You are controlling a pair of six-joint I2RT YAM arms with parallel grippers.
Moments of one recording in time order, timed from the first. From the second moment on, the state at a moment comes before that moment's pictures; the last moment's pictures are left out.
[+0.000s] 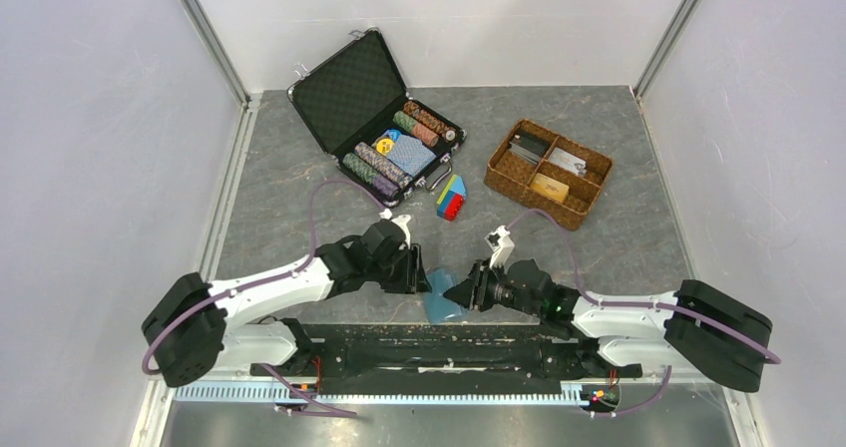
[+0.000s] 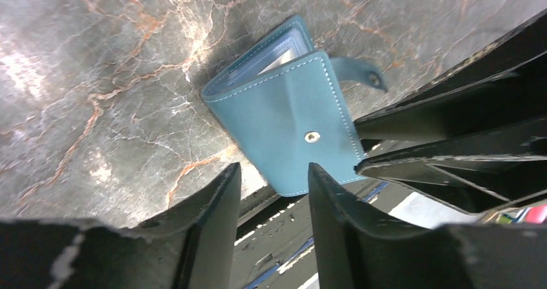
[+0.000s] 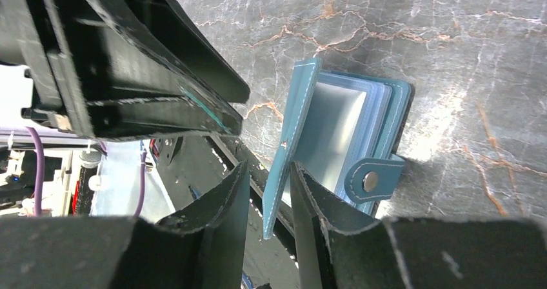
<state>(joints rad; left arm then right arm) -0.90 1.23 0.60 -0.26 0.15 -0.78 1.03 1.13 0.16 0.61 -0.05 0.88</state>
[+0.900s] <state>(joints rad) -0.87 1.22 0.67 -0.33 0.17 -0.80 1.08 1.30 0.26 0.74 -0.12 0.87</state>
